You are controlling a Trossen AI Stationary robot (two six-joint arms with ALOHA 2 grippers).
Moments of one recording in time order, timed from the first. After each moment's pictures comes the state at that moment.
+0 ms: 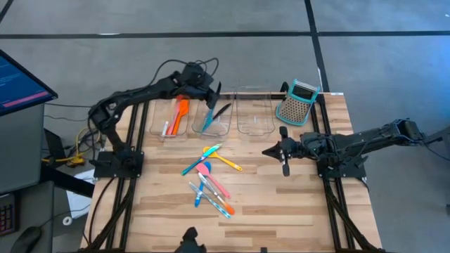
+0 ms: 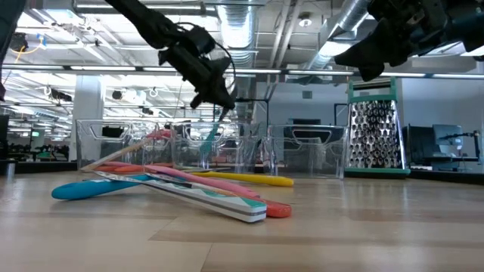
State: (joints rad) left arm 0.68 1.72 1.28 -0.26 0.30 -0.16; right arm 0.11 0.86 0.38 0.18 0.14 0.03
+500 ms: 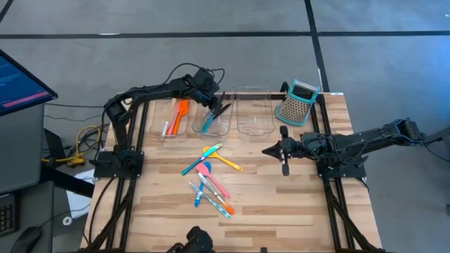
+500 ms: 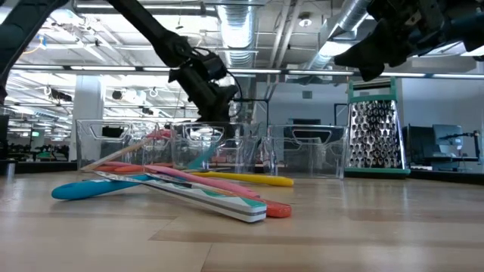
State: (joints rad) left arm 0.68 1.90 1.36 -0.38 0.31 -0.14; right arm 0.11 0.86 0.38 0.18 0.16 0.03
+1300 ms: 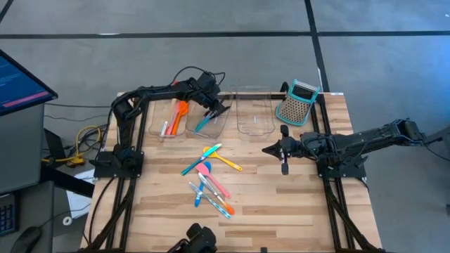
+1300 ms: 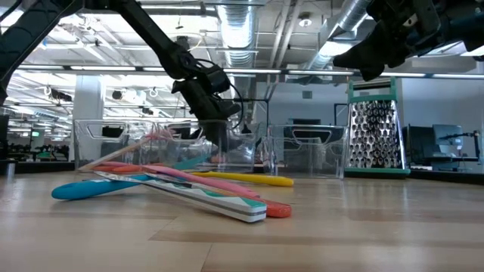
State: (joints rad) left arm 0.69 2.00 1.36 -0.34 0.21 -0.14; right arm 0.11 0.86 0.39 0.18 0.19 0.02
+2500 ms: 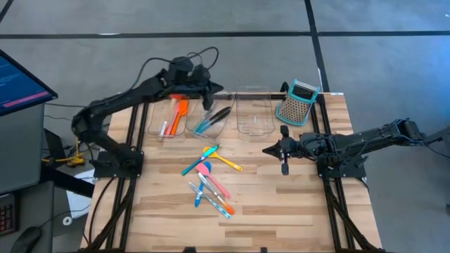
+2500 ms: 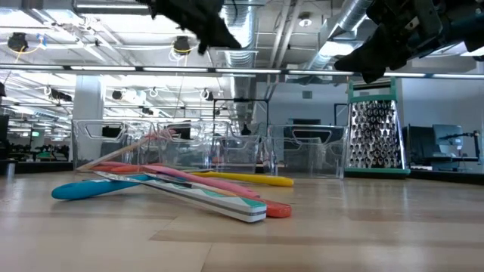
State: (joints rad) left arm 0.54 1.50 1.36 -0.26 0.22 0.07; right arm 0.11 0.86 0.39 0.15 0.18 0.03
